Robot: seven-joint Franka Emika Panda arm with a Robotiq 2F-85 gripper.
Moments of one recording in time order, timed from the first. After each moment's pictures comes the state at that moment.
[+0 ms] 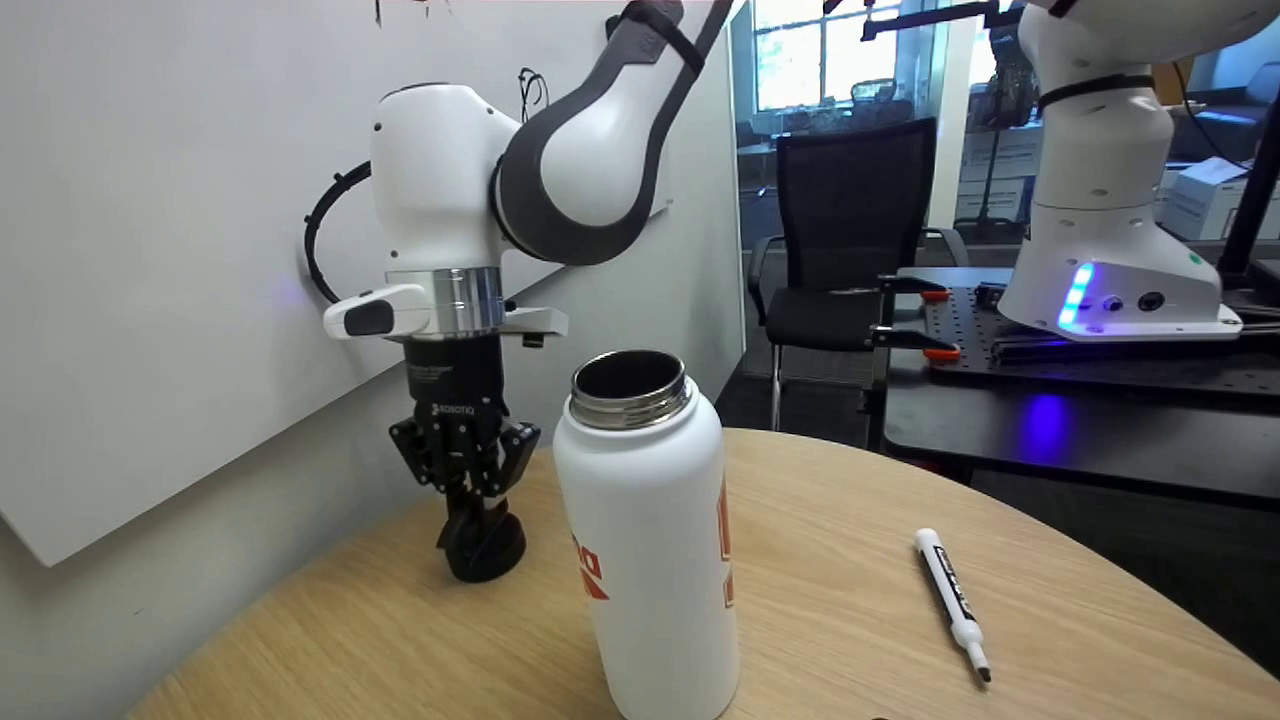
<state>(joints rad) 0.41 0.94 0.41 -1.50 -0.22 2.55 -0.92</state>
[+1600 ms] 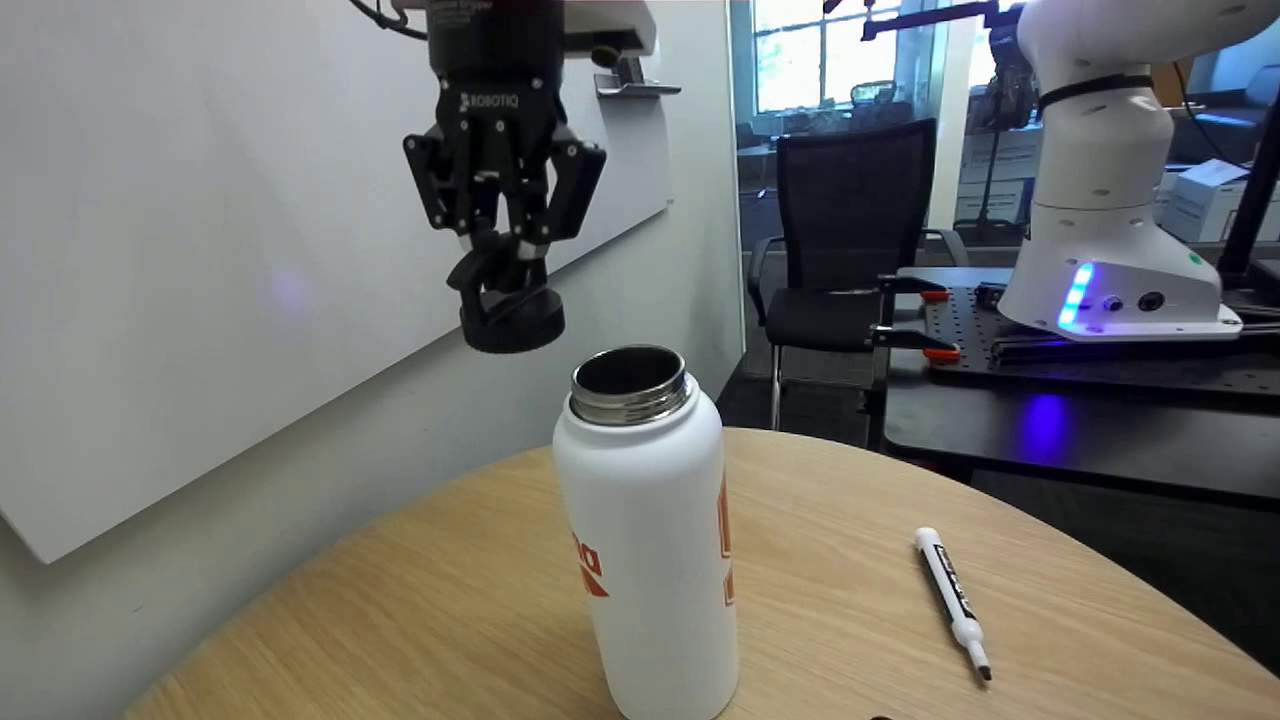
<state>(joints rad) 0.43 0.33 0.47 -1.87 -0.17 2.40 -0.64</state>
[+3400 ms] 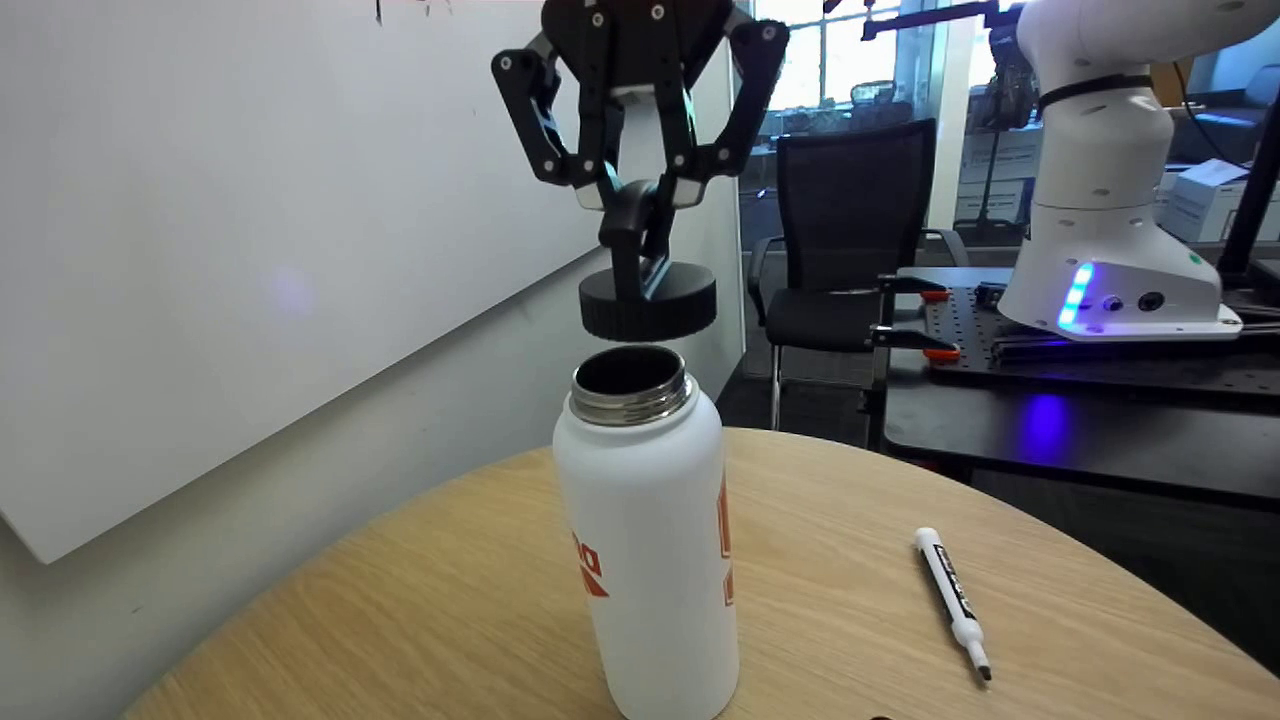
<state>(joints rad) 0.43 0.19 0.60 -1.99 0.03 2.37 -0.80</state>
